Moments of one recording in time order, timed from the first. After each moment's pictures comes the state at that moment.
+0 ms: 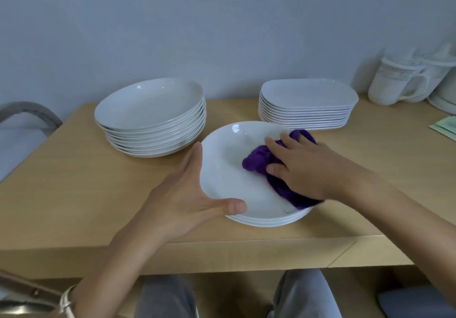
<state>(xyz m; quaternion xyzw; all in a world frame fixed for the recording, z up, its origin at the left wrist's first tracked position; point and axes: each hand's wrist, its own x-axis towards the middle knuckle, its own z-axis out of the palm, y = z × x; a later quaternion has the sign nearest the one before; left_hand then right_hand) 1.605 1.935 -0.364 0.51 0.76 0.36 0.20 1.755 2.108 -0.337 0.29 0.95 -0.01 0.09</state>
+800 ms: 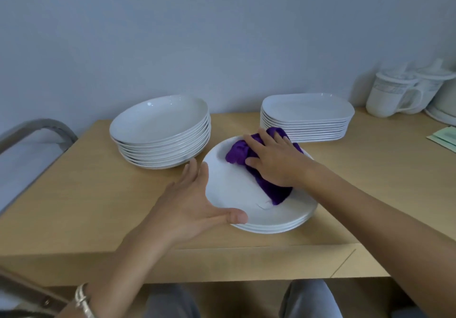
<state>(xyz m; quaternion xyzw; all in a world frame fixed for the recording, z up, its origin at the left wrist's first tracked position) 1.606 1.934 -0.356 0.47 0.84 0.19 0.19 1.706 2.124 -0.352 0.26 0.96 -0.04 0.00</state>
